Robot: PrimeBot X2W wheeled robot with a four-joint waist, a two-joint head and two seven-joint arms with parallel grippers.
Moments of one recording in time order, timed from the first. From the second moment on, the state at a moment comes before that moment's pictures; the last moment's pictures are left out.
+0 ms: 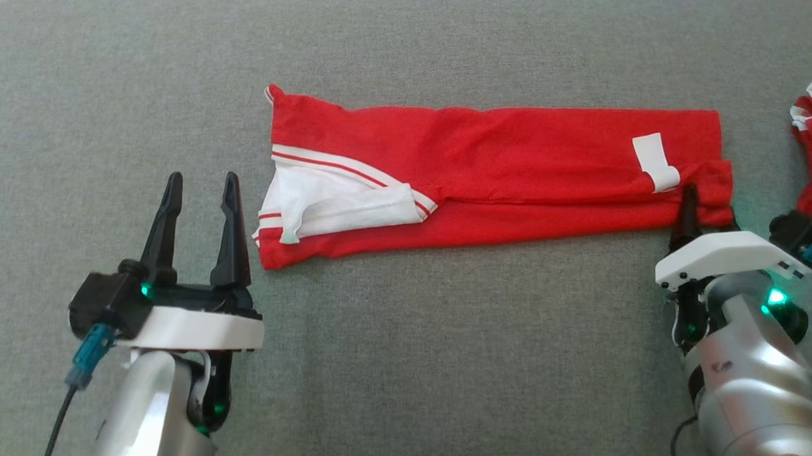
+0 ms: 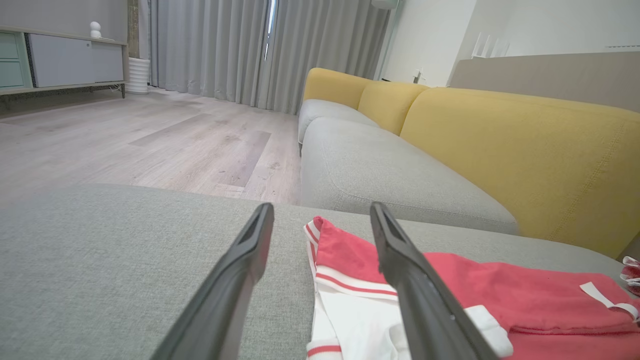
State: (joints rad) left arm -0.24 0.05 -0.10 0.26 -0.29 -0.12 -0.26; right arm -0.73 -0.07 -0.27 1.25 0.28 0.12 -0.26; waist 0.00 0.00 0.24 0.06
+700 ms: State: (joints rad) left arm -0.24 0.04 -0.09 0.26 -0.29 -0.12 -0.26; right arm -0.64 -0.08 -0.46 1.08 0.14 0.12 -0.26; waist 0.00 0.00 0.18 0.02
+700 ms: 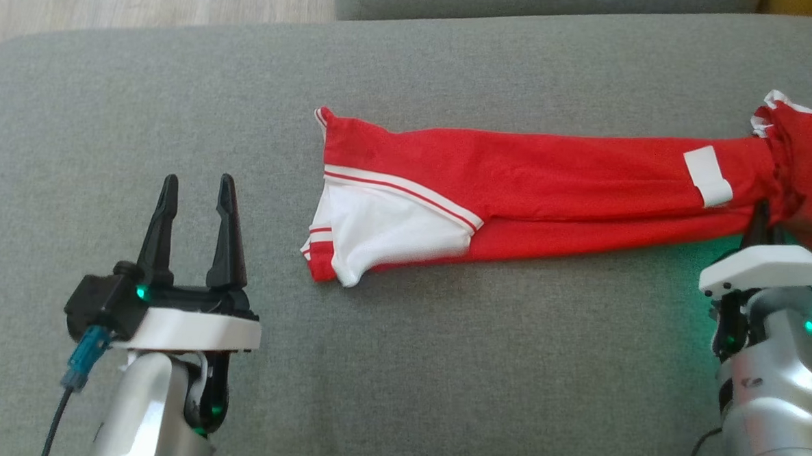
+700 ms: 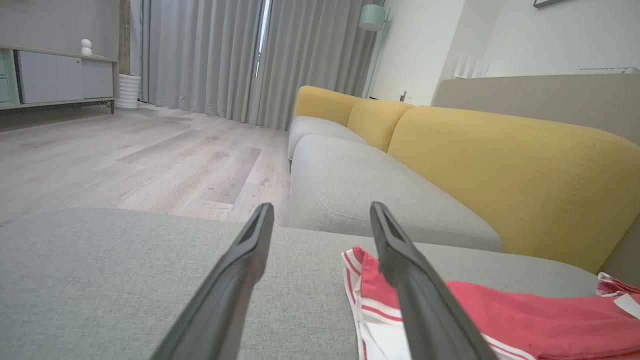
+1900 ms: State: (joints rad) left arm -0.20 0.04 -0.18 0.28 -0.35 -0.11 -0.26; right arm -0.67 -0.07 0.66 0.88 0.83 0.12 -0.22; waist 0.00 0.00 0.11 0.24
